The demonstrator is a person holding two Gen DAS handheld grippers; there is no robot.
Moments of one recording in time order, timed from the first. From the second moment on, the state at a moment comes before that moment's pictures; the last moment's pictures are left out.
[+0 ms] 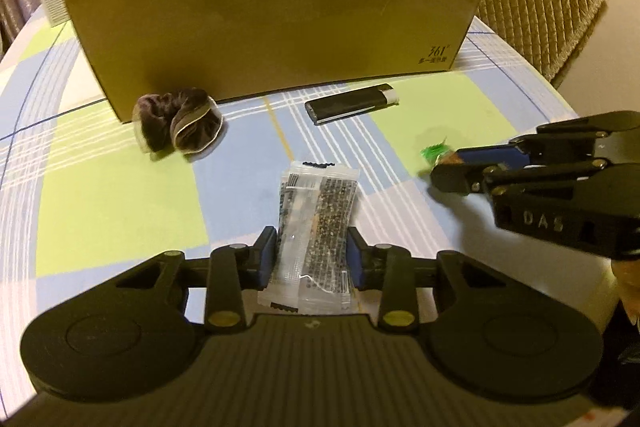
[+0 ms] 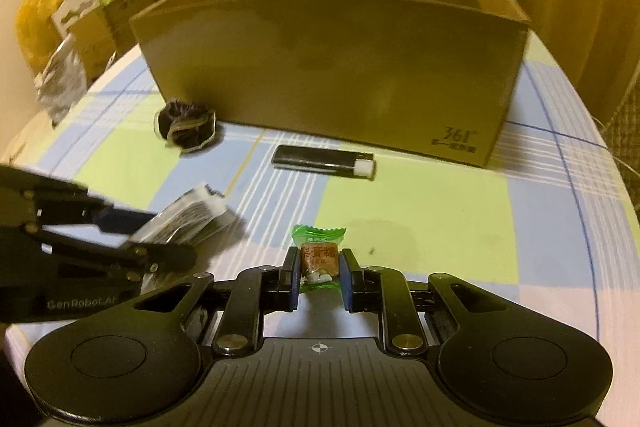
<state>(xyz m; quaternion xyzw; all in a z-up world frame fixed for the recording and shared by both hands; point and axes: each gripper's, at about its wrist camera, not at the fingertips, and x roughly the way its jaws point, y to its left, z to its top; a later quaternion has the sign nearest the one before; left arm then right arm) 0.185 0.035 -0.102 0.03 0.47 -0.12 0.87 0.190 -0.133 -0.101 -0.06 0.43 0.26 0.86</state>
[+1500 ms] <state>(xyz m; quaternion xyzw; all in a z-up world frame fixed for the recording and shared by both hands) 0.085 0.020 0.023 -0.01 0.40 -0.07 0.91 0.091 -0.167 0.023 -0.04 0.36 0.23 0.91</state>
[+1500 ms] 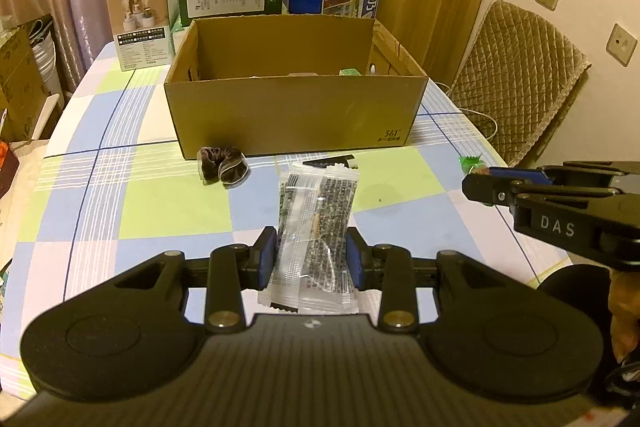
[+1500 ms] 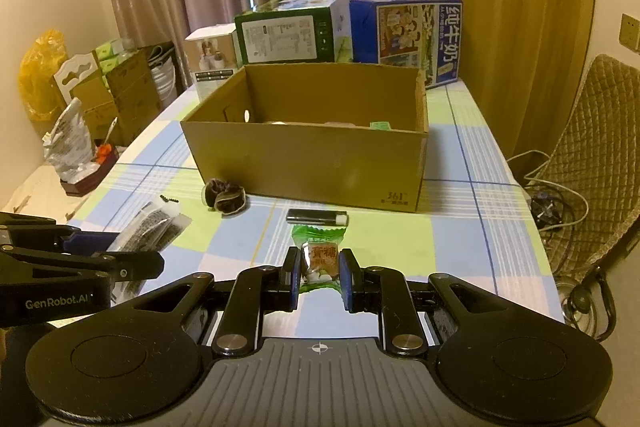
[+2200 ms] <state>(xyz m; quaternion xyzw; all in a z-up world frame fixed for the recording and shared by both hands) 0.121 0.026 0.051 -0.01 0.38 -0.07 0.92 0.118 -0.157 0.050 -0.05 0.34 0.24 0.91</state>
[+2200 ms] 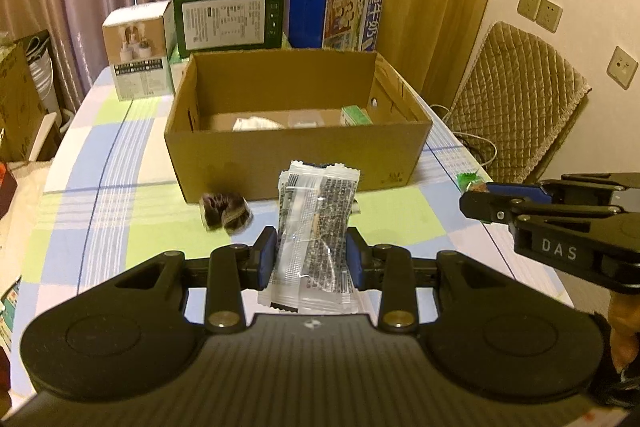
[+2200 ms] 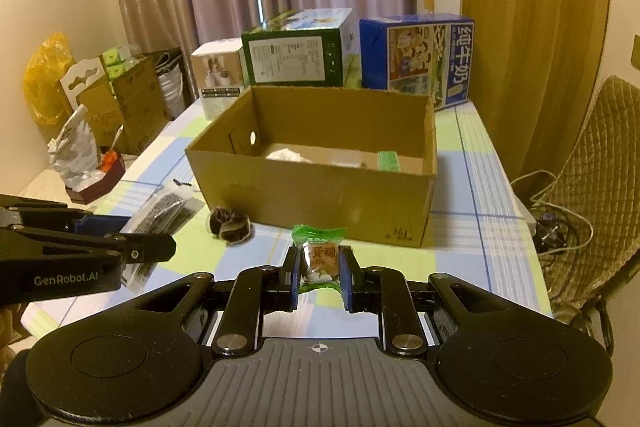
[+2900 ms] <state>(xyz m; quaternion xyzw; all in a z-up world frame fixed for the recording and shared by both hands) 0.202 0.047 0.091 0.00 0.37 -0.07 0.93 0.196 -0.131 0.089 -0.05 0.34 0.26 0.90</state>
